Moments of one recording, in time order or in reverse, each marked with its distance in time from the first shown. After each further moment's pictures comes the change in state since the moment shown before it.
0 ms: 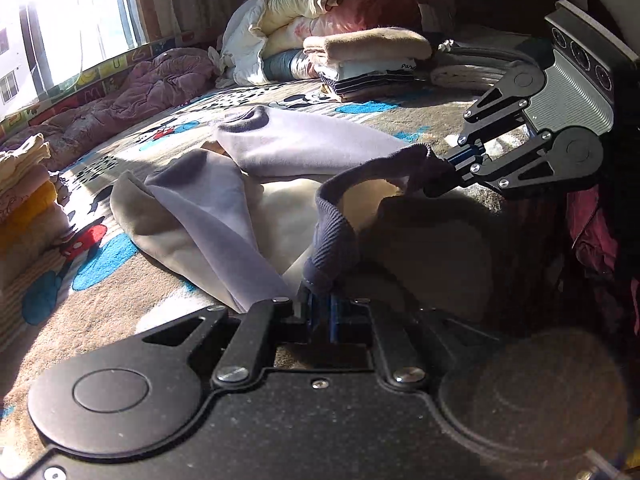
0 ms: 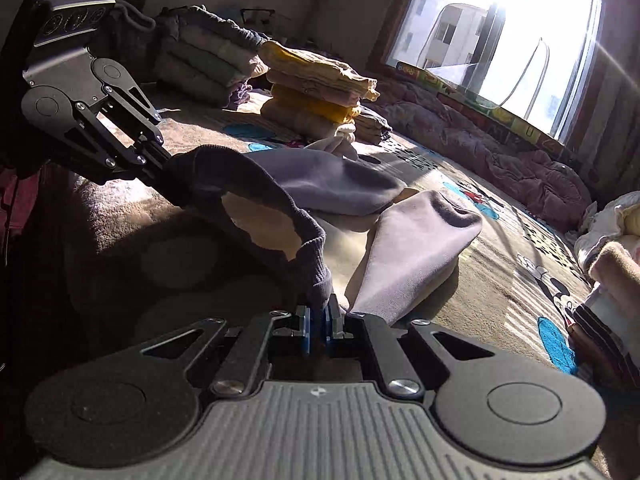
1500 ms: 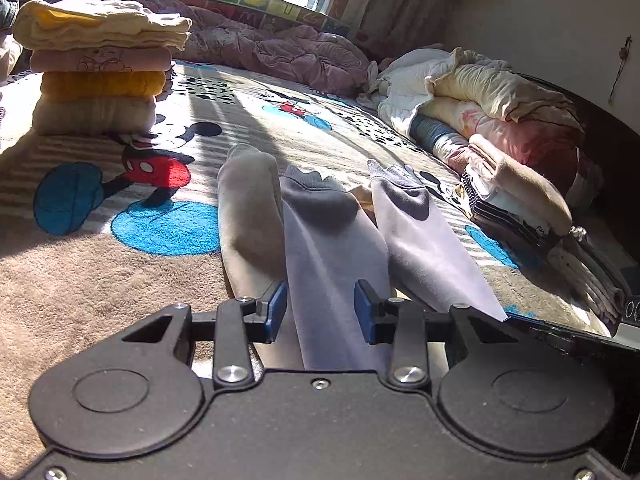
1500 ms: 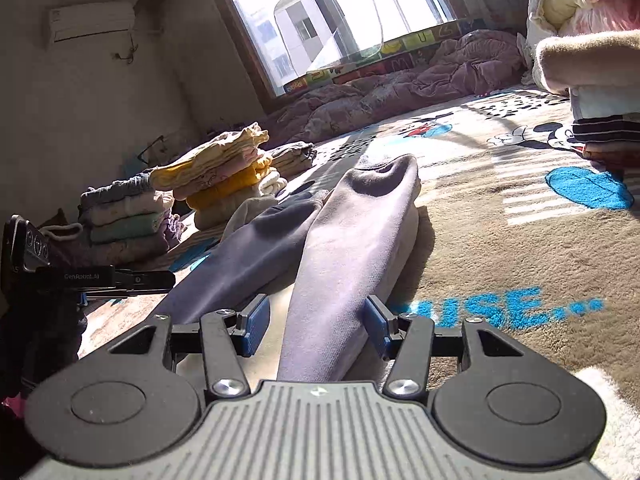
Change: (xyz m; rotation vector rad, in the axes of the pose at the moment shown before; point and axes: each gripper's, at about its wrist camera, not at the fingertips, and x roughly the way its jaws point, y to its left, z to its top) left arm 0.047 0.123 0.041 -0.683 -0.106 0.107; right arm 0.039 -0.108 -0.041 0.841 -0.195 0.077
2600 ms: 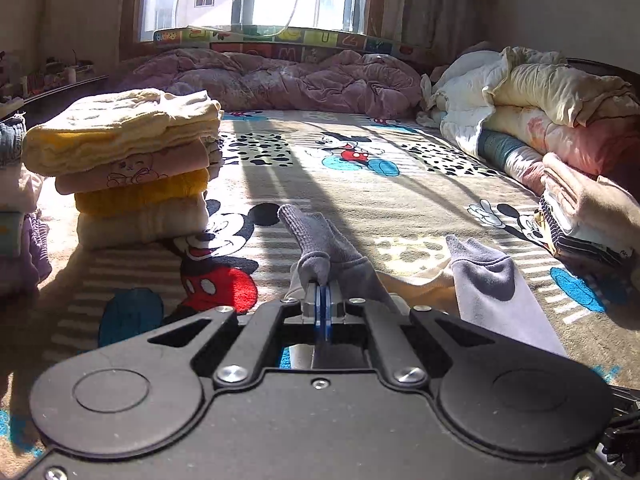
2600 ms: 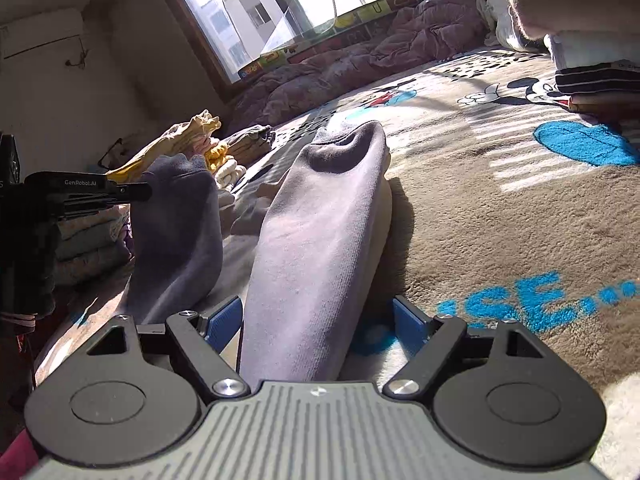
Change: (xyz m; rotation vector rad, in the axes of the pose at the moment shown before) left arm 0.016 0.001 0.082 0.117 -0.060 0.278; right arm 0.044 -0.009 0.000 0.089 0.053 -0.067
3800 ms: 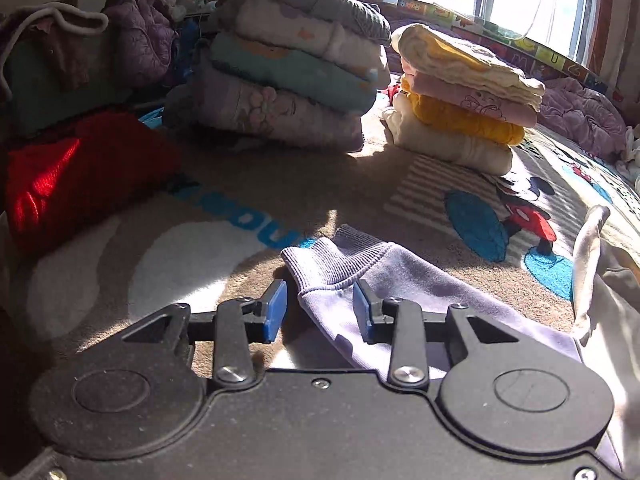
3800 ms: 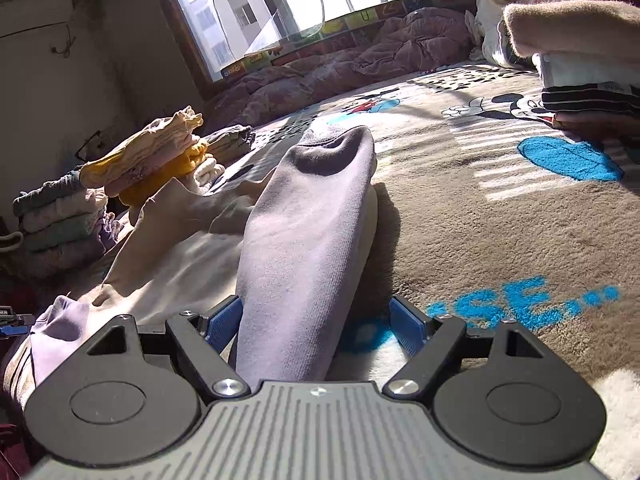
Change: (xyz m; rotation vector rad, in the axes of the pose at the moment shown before) left arm -0.095 0.151 -0.109 -0.330 0.061 0.437; right arm 0.000 0.007 -0.002 -0.035 -0.017 -0.085
